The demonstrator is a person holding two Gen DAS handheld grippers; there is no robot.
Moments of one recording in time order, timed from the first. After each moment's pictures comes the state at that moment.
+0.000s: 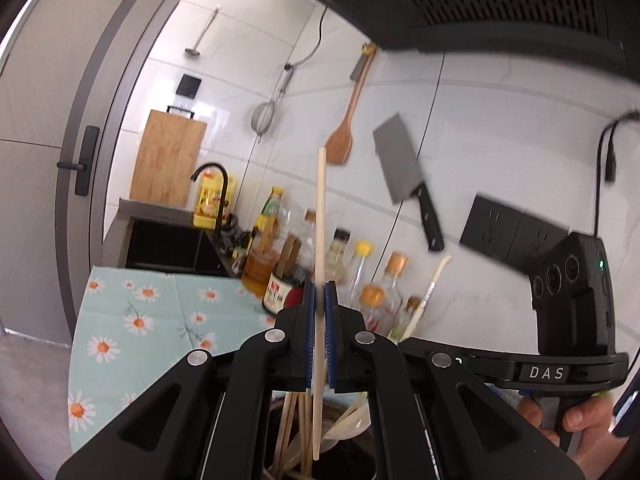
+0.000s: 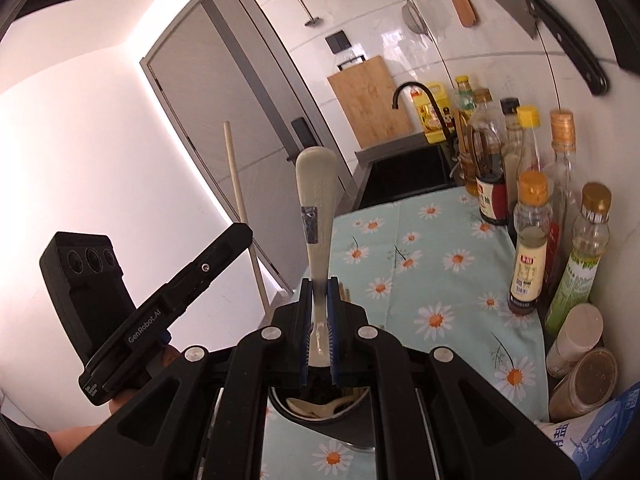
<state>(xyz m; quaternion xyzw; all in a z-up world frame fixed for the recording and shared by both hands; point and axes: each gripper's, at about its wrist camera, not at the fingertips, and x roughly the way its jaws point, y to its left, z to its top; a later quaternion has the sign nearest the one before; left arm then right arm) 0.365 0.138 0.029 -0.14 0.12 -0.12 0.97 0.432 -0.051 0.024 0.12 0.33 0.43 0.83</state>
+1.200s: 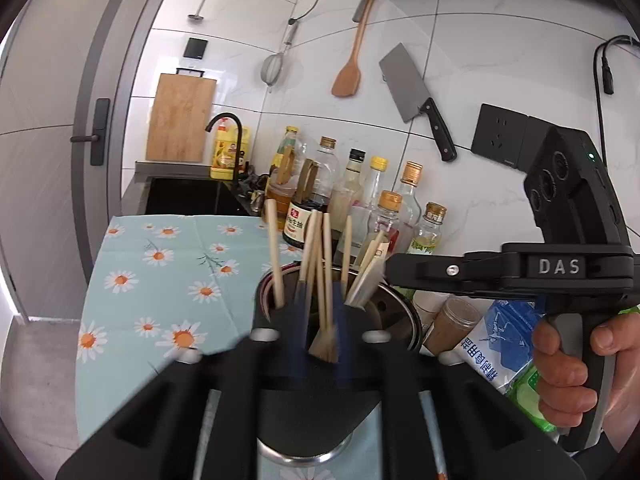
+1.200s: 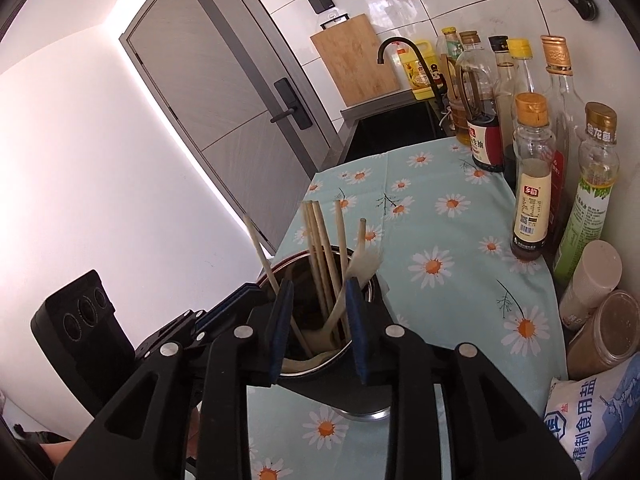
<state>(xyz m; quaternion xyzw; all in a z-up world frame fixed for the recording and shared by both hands) 0.326 0.123 -0.038 -0.11 0.19 -0.09 0.97 0.420 -0.042 -0.014 0.11 0.38 0.41 0.82</state>
